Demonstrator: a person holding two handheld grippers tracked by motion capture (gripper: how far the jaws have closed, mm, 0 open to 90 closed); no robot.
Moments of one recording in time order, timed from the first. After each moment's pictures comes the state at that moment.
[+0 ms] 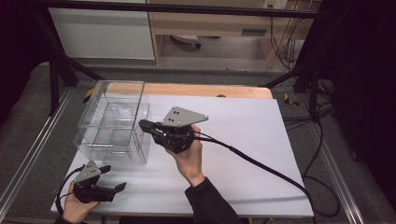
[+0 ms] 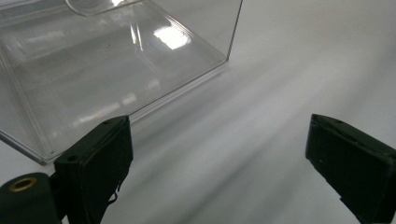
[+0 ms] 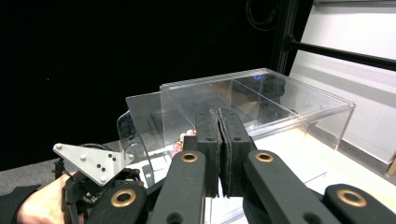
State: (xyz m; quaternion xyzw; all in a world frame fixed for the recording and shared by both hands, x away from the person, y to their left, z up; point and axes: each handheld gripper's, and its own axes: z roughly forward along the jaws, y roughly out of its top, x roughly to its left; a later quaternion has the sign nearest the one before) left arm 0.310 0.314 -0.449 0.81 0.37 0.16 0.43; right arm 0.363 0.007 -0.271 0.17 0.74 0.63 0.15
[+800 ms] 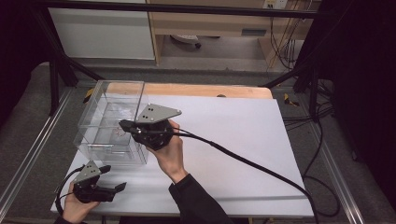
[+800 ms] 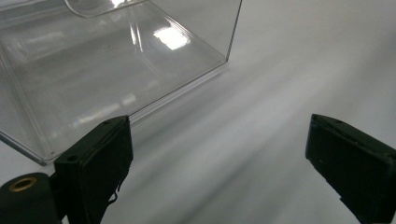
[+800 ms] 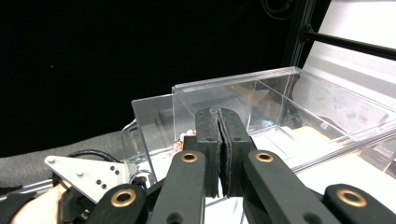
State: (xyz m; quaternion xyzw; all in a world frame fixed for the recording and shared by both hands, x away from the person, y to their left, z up) left arm 0.310 0.313 -0.449 0.81 0.37 0.16 0.43; right arm 0.371 0.055 -0.270 0.16 0.77 0.61 0.14
